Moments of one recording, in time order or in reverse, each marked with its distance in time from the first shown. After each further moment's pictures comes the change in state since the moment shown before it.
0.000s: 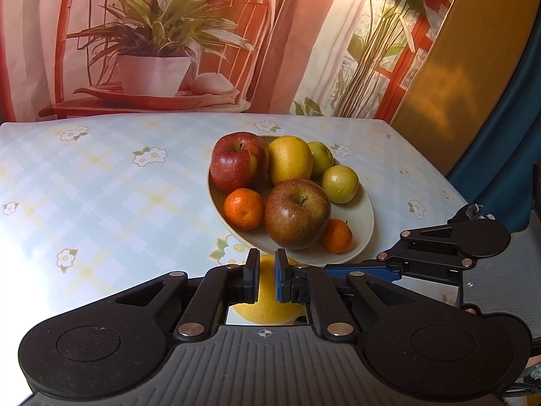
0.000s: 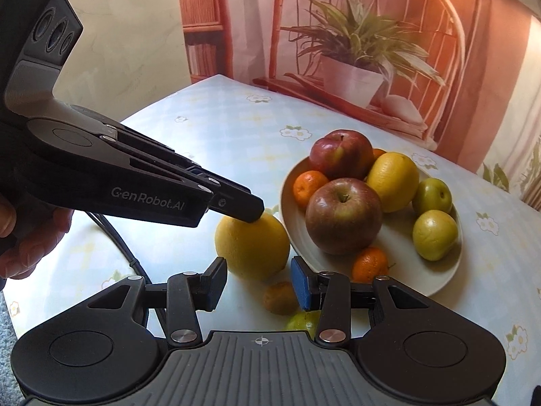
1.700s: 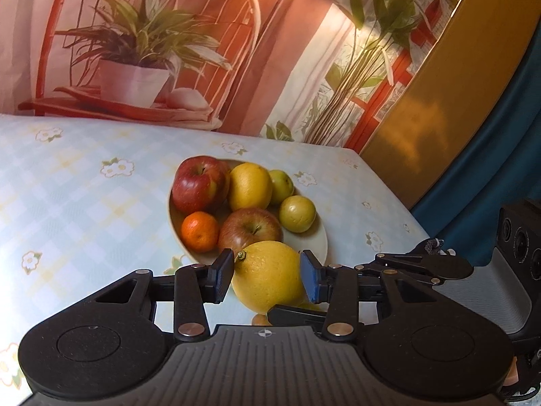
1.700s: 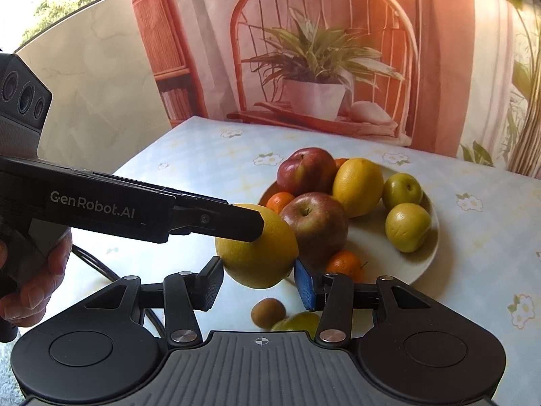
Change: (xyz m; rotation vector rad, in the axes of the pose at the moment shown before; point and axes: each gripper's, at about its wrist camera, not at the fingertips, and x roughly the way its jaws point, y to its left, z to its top) left arm -0.006 -0.014 0.015 -0.081 -0.070 -0.127; right arm -0.037 -0.042 -0.008 0.208 -0.150 0.000
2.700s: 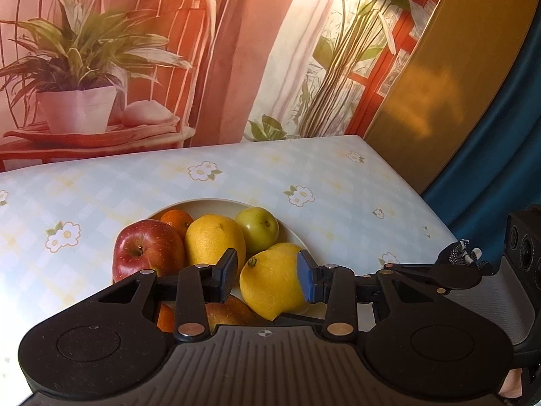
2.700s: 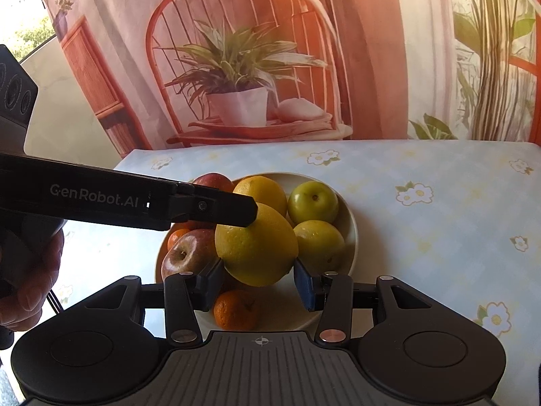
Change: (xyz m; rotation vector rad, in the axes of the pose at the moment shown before) left arm 0.086 -0.035 0.061 0.109 0.102 0.047; right arm 0.024 -0.092 0.014 0.177 0.002 -0.037
